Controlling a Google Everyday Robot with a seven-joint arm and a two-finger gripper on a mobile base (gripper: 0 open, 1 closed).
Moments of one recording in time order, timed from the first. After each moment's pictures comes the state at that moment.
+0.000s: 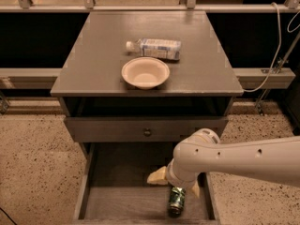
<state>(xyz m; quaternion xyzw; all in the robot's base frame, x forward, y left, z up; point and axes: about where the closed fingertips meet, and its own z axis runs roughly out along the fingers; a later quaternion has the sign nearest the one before) 0.427 -0.081 0.520 -0.99 0.13 -0.01 0.09</state>
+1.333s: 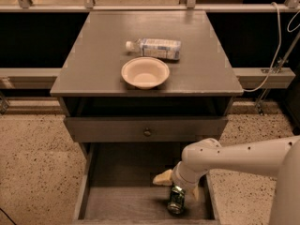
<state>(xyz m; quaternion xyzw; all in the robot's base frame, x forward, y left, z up) 0.452 -0.100 0.432 -0.98 0.17 0.04 0.13</state>
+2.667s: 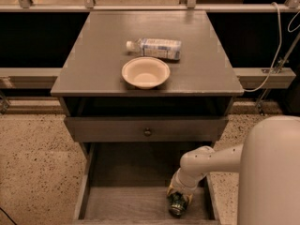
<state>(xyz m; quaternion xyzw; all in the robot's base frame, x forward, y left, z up) 0.461 -0.112 0.357 -0.97 0.22 0.06 0.11</state>
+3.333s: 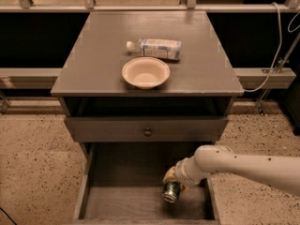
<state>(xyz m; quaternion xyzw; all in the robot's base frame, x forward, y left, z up) 0.481 -0.090 0.431 -0.95 0.21 0.00 0.24</state>
